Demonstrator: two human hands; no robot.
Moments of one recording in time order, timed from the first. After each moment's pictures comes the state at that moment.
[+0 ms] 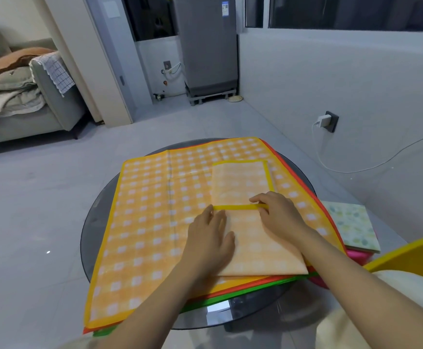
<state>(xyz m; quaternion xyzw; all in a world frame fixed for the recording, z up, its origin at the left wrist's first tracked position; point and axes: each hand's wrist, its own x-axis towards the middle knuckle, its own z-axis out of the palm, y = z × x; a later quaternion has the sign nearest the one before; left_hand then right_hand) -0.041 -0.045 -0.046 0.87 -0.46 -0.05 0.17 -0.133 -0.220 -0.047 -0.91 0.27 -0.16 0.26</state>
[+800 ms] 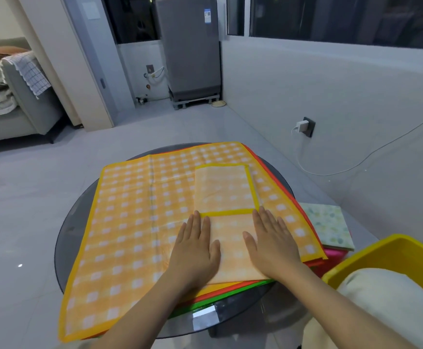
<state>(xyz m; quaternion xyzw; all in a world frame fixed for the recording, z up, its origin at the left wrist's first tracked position) -0.049 -0.050 -0.062 0.87 -0.48 -0.08 0.04 -0.178 -0.185 -0.064 -0.93 0.35 0.01 0.11</state>
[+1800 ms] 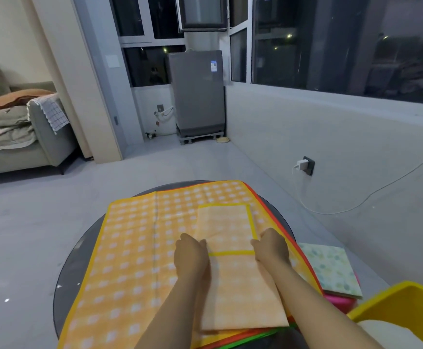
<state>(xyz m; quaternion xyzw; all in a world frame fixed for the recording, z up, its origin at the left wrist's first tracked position) 0.011 -0.126 -0.048 0.94 -0.16 -0.10 0.30 -0.114 -0.252 -0.045 -0.77 0.54 -0.15 0.30</state>
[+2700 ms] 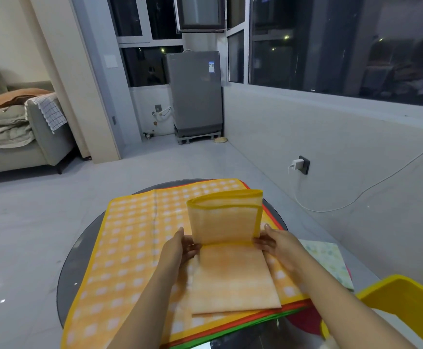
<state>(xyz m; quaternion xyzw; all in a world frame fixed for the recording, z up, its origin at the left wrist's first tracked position) 0.006 -0.081 -0.030 0.63 -0.07 -0.32 0.70 -0.160 -0.264 -0.038 -0.52 0.33 -0.23 0.75</state>
